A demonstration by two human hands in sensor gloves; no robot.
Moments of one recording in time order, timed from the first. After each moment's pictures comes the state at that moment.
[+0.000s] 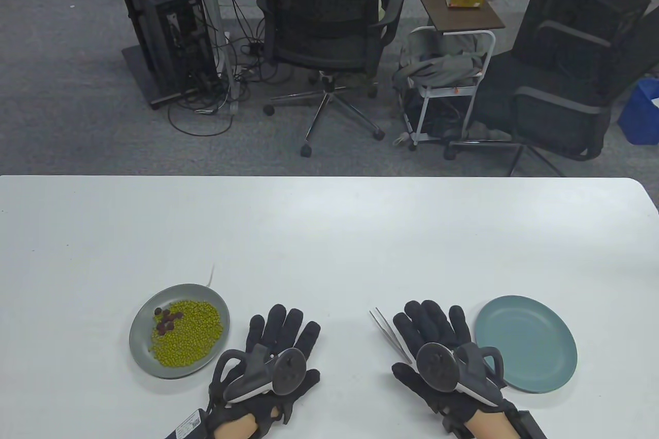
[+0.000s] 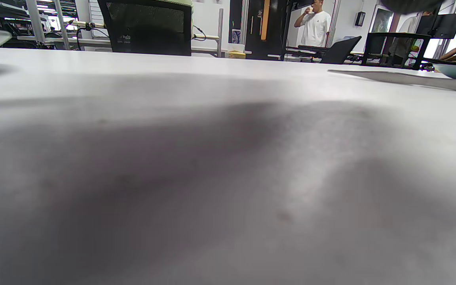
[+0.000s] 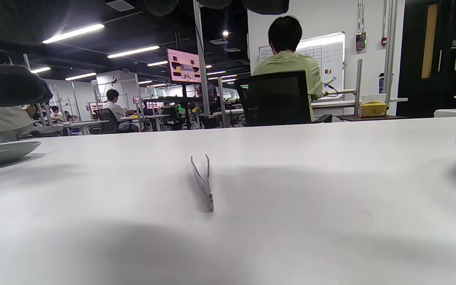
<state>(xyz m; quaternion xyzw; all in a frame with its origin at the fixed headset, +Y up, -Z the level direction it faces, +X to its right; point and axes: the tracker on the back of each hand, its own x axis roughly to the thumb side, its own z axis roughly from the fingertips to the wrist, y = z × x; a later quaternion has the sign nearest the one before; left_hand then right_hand) -0.131 -0.772 -0.286 -0.09 -0.20 0.01 0.98 0.170 -0.741 -0.285 0.15 -0.03 0.99 0.06</state>
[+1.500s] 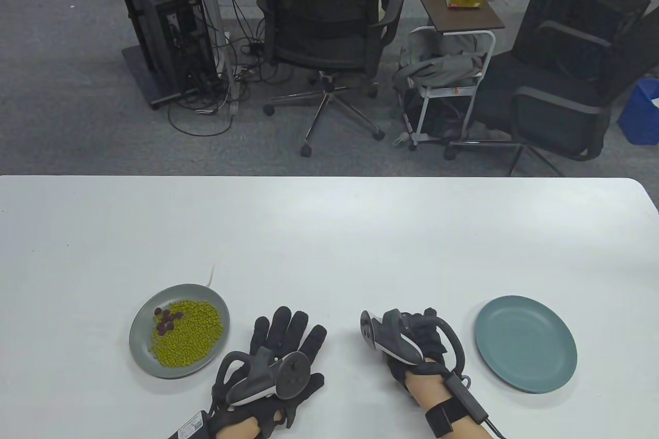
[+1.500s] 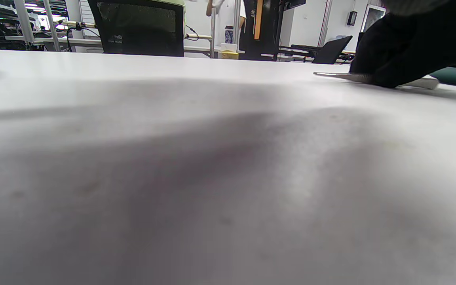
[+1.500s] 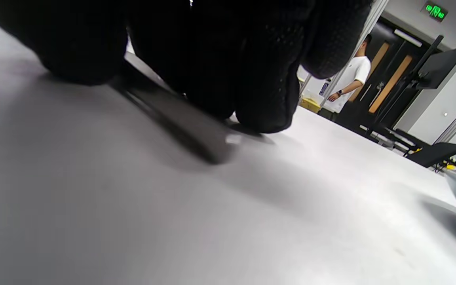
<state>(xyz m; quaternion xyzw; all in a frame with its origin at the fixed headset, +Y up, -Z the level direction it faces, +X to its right) -0.125 -0.772 -0.282 -0.09 -0.21 0.00 0.97 0.097 -0.781 -0.350 0.03 0.04 0.98 -0.20</state>
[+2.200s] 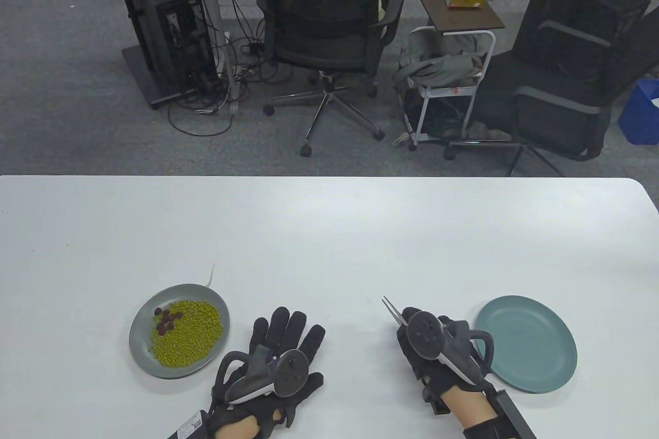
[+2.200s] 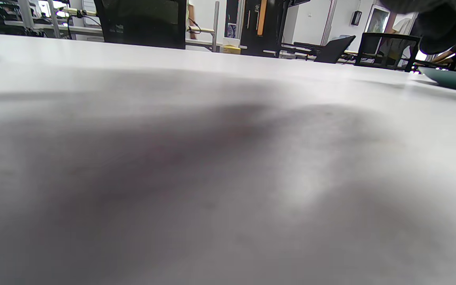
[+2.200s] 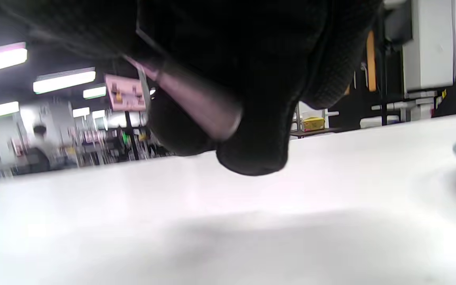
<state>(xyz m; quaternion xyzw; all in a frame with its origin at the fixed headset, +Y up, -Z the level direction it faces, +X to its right) -0.126 -0.774 -0.282 -0.11 -0.21 0.03 0.97 0.167 -0.731 -0.313 0.03 -0.07 0.99 0.14</state>
